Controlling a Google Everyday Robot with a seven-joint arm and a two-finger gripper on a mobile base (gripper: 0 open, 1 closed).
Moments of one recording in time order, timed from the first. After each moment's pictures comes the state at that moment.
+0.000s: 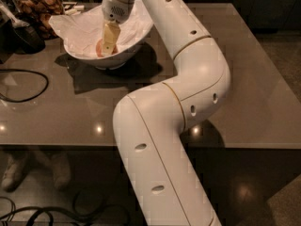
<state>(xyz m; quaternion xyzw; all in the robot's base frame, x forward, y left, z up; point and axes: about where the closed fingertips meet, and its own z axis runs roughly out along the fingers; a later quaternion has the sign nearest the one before) 0.738 0.127 0.904 -0.73 0.65 0.11 0.20</state>
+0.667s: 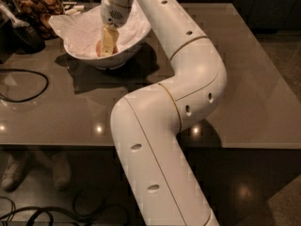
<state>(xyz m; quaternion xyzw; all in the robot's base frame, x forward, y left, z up) 0.737 0.132 0.891 -0.73 0.65 0.12 0.18</state>
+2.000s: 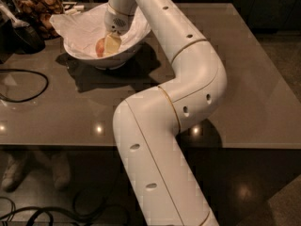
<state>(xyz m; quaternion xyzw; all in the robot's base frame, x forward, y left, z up) 0.737 0.126 0.864 -0.73 0.65 0.14 0.16</state>
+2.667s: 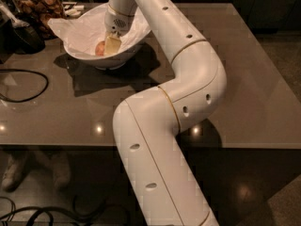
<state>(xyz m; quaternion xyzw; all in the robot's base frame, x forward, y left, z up) 0.737 0.126 0.863 -0.73 0.65 0.14 0.16</state>
